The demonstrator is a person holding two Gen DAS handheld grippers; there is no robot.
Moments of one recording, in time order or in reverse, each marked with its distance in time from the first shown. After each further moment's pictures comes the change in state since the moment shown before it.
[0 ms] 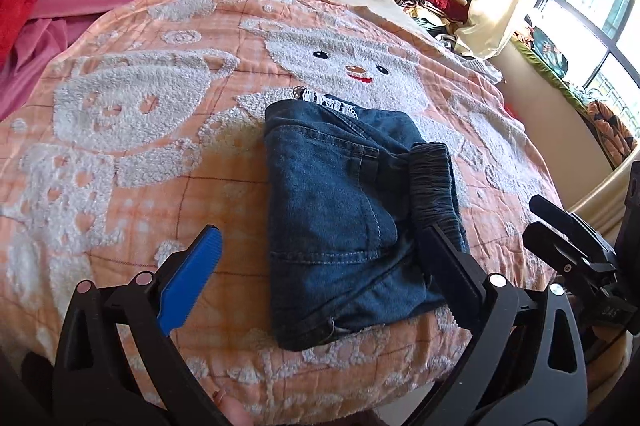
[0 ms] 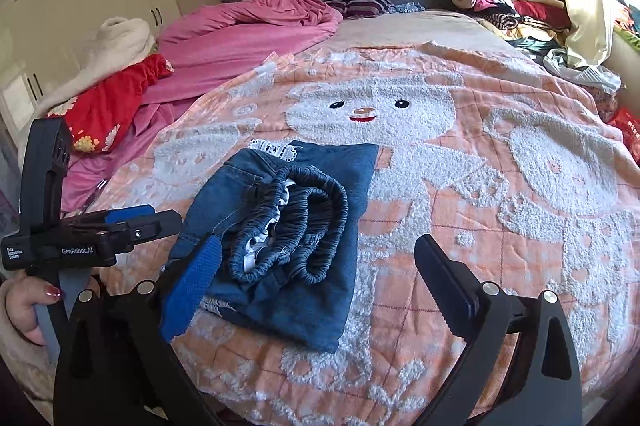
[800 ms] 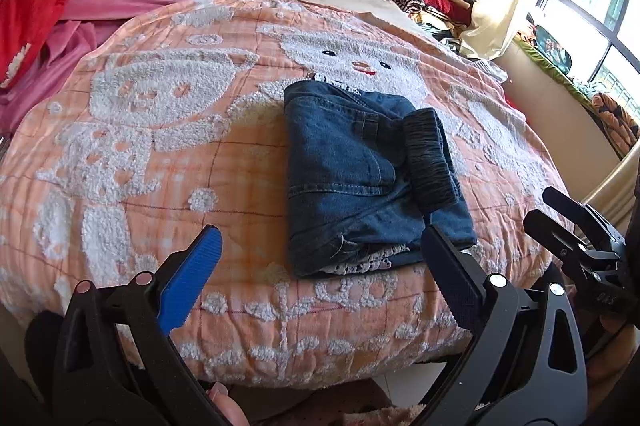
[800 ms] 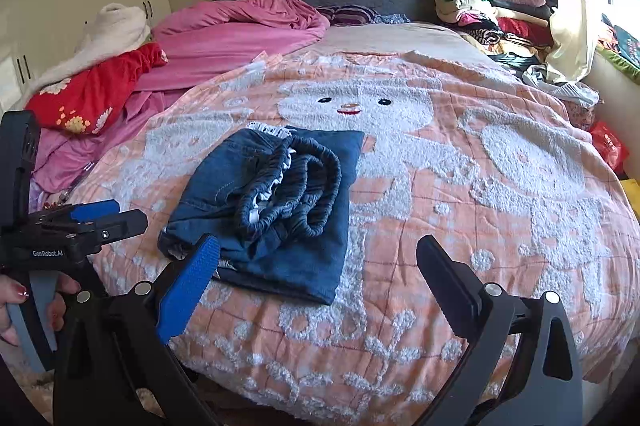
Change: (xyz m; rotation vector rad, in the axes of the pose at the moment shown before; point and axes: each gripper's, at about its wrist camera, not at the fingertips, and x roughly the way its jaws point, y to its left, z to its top) left arm -0.033 -0.003 -0.044 0.022 -0.041 0.054; right arm -0.024 0.019 -0.035 -0.044 -0.014 -0.105
